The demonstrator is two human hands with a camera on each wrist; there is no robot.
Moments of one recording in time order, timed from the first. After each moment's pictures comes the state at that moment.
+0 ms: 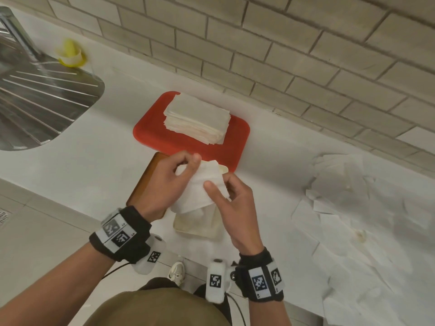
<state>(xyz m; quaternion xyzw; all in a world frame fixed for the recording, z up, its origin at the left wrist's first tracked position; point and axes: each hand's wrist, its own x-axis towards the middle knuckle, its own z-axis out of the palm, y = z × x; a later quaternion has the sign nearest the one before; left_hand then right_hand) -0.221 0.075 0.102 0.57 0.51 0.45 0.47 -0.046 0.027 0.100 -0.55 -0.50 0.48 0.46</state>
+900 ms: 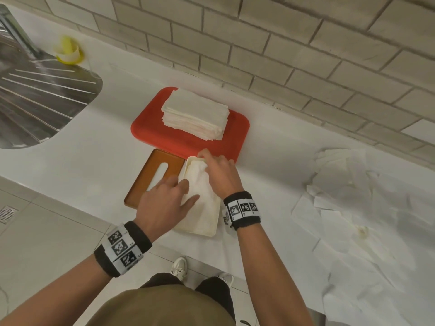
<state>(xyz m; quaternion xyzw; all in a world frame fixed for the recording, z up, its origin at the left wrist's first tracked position) -0.221 0.049 0.040 0.80 0.59 0.11 0.04 -0.037 0.141 -0.001 -0.58 -0.80 0.11 0.12</state>
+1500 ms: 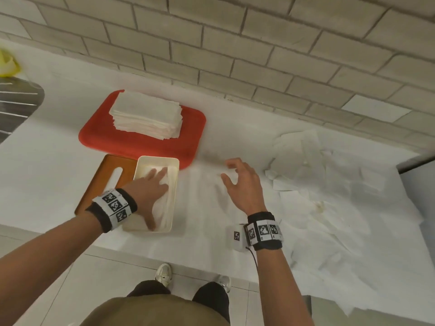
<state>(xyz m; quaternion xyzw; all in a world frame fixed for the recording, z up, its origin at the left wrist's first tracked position) -0.159 0.114 0.027 0.83 0.43 -0.32 0.14 0.141 0.064 0.008 -0.69 -0.64 0.18 0.28</state>
